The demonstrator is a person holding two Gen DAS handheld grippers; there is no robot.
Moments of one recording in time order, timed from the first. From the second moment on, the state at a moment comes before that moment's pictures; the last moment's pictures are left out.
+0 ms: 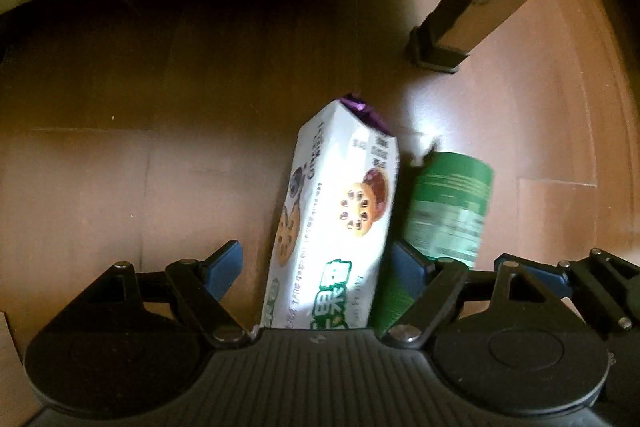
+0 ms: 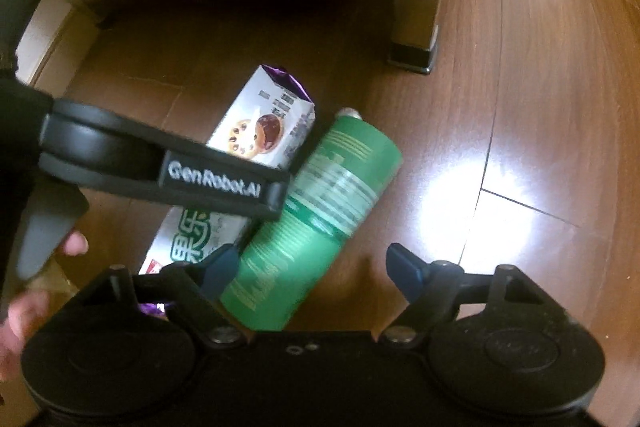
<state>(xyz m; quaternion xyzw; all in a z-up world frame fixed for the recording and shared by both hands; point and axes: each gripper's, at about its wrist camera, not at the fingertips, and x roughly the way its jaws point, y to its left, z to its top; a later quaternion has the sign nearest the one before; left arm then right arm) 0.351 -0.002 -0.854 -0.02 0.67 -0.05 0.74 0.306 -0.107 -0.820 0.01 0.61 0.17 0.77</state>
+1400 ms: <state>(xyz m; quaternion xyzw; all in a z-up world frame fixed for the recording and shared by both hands) 0.299 0.022 -0.382 -0.11 0.63 0.01 0.77 0.290 -0.149 -0.396 -0.02 0.55 0.19 0.81</state>
